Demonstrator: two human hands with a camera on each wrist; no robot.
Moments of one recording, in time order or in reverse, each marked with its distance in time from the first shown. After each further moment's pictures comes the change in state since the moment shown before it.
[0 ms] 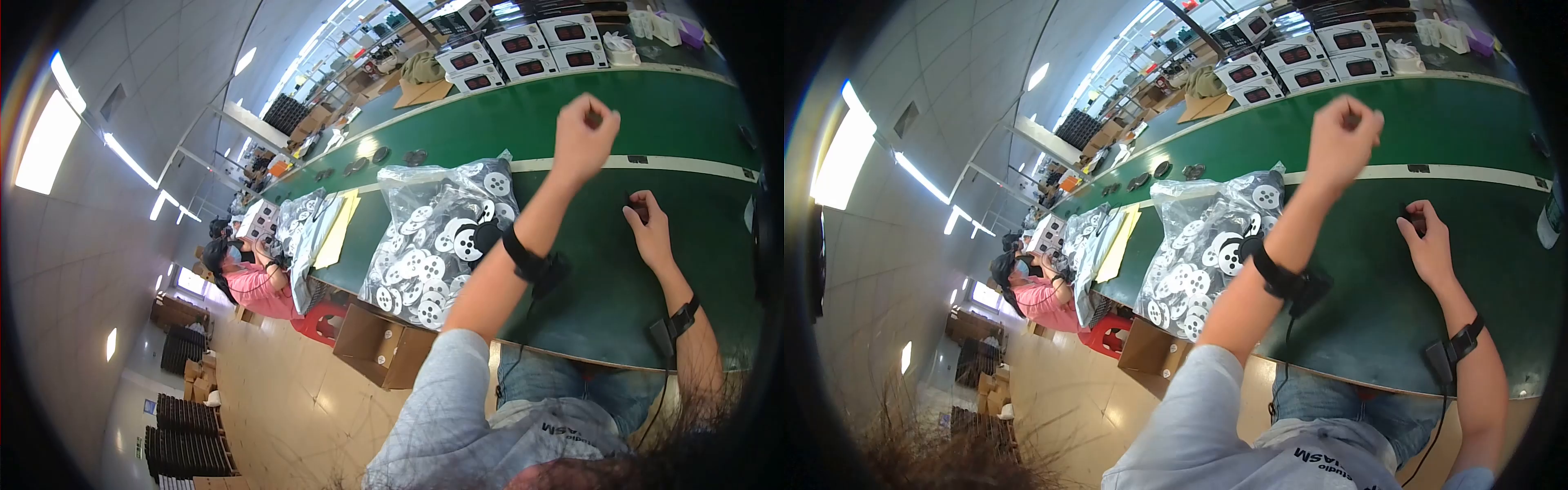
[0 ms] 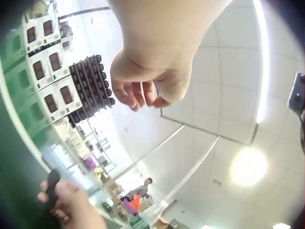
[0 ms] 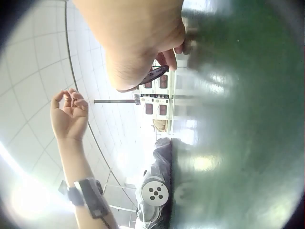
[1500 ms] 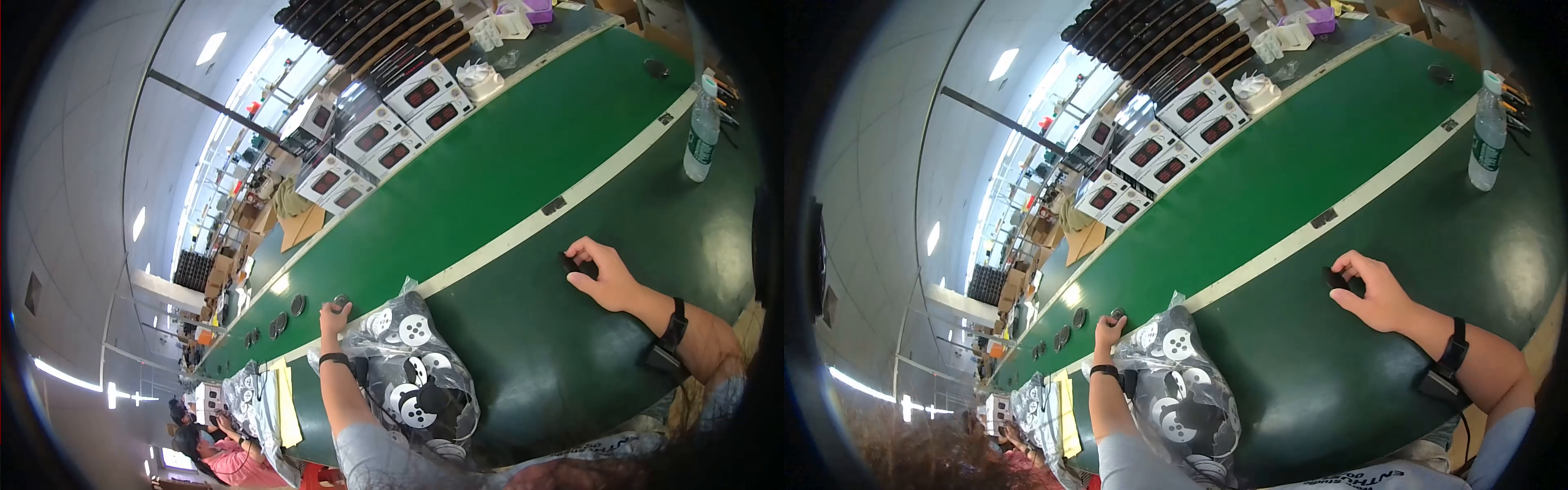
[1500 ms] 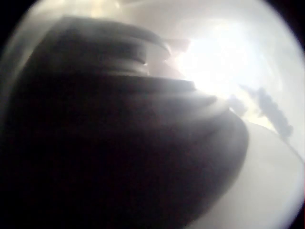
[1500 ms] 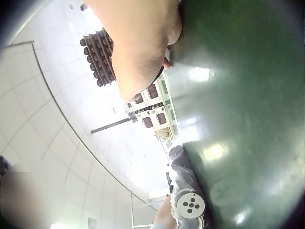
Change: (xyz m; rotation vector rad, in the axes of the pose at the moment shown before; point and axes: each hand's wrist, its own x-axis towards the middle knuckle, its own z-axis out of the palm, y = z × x) left_hand -0.025 -0.342 -0.413 1.031 -0.099 -0.712; right_hand 0.024 -0.002 -0.016 -0.010 -0.035 -0.028
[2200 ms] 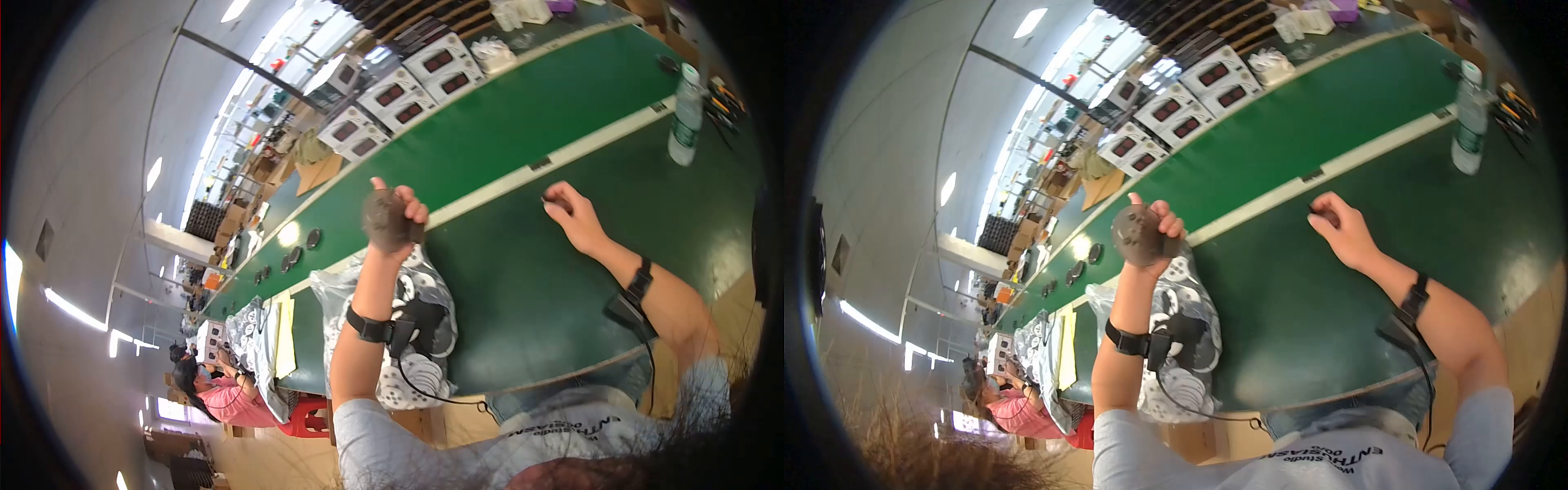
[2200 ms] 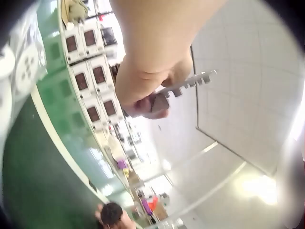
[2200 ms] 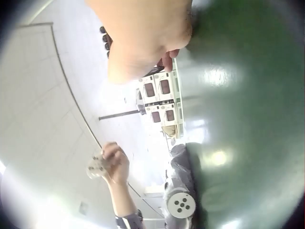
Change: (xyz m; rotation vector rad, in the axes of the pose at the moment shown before) left_hand -0.202 0.314 -0.070 -1.766 -0.892 0.119; right_hand -0.004 0.016 0.011 0.308 0.094 0.051
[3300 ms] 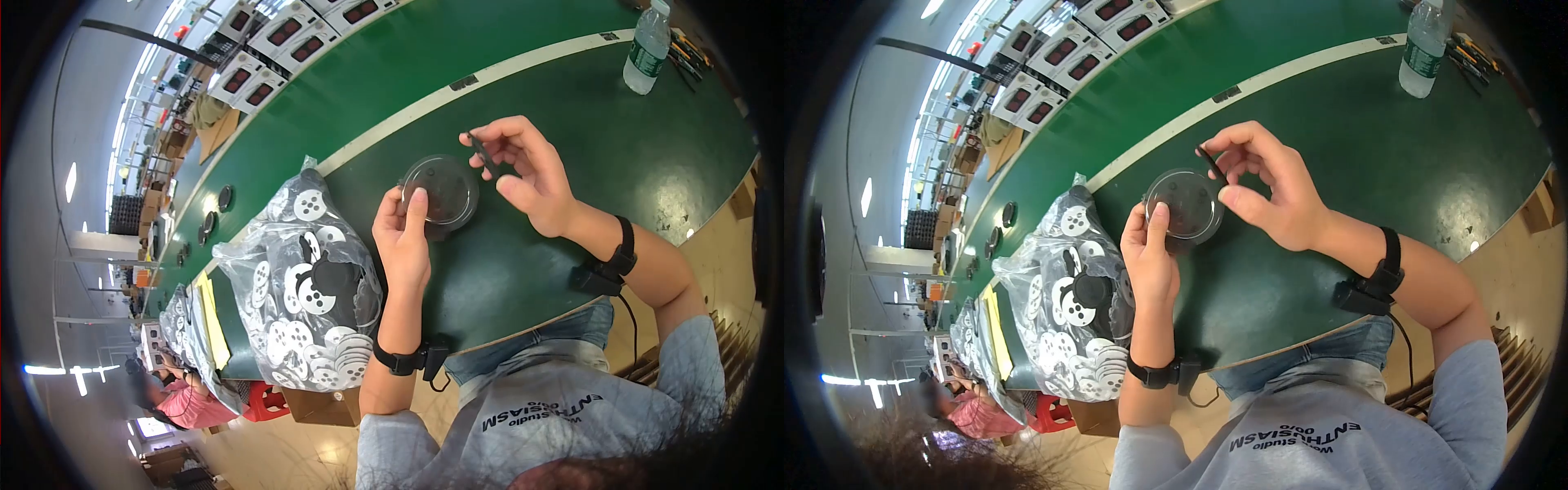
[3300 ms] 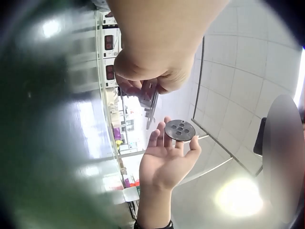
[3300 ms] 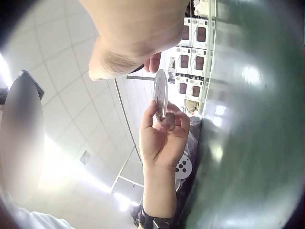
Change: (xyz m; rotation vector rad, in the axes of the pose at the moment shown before) left_hand -0.066 -0.182 0.075 0.318 0.353 0.279; right_hand -0.050 -0.065 0.012 0.202 -0.171 -0.249
